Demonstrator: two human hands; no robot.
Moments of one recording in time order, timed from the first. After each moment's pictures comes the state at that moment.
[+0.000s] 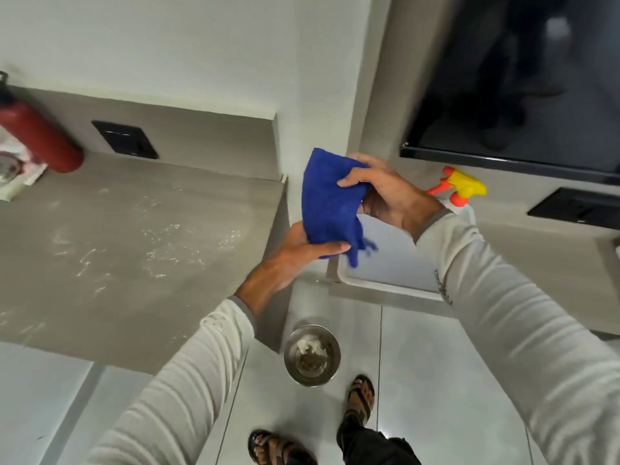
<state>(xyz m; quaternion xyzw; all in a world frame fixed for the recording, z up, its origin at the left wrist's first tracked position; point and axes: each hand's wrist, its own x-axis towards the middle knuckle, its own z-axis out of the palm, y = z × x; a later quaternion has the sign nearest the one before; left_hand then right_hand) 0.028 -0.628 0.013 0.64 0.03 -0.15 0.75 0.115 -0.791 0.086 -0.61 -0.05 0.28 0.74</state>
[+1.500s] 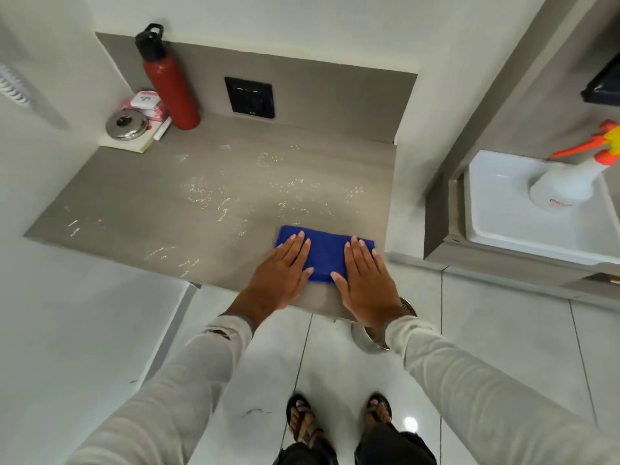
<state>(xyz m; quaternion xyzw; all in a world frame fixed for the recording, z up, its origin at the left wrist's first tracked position) -0.148 -0.342 -0.084 0.99 -0.13 -0.07 0.03 -0.131 -0.553 -0.091 -0.97 -0.21 0.09 0.05</state>
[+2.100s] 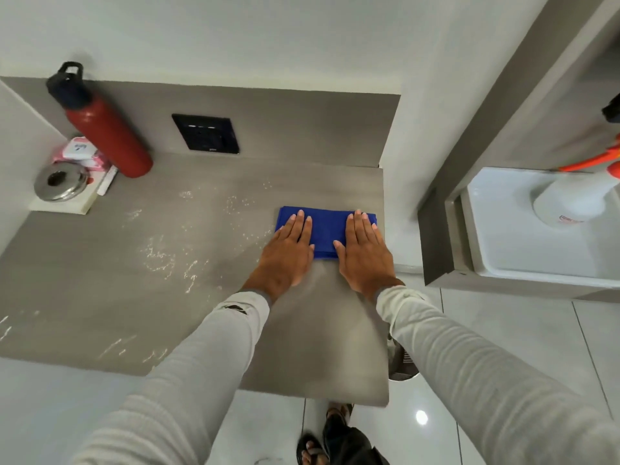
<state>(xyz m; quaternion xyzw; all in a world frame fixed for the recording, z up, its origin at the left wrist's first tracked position) 0.038 -0.354 -0.087 0.99 -0.12 -0.11 0.01 0.036 -0.529 -0.092 -0.99 -0.09 0.08 0.06</state>
